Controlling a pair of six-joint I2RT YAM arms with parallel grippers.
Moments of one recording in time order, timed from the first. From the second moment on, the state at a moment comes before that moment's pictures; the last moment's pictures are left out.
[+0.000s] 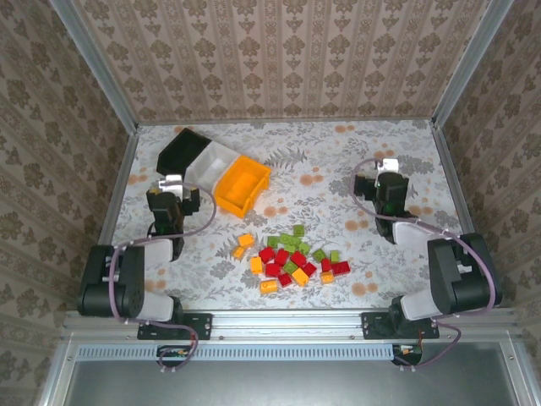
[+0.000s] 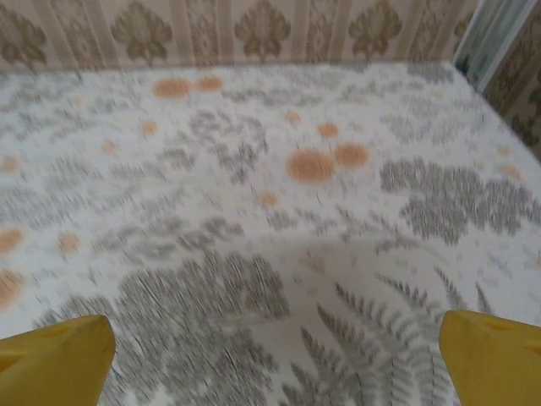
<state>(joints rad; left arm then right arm) -0.11 1.36 0.37 0.70 -0.25 0.10 0.12 1.43 0.60 0.41 0.31 0.08</state>
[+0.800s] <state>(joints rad) 0.11 0.82 0.35 0.28 -0.18 -0.84 0.60 1.80 1.25 -0.19 0.30 0.83</state>
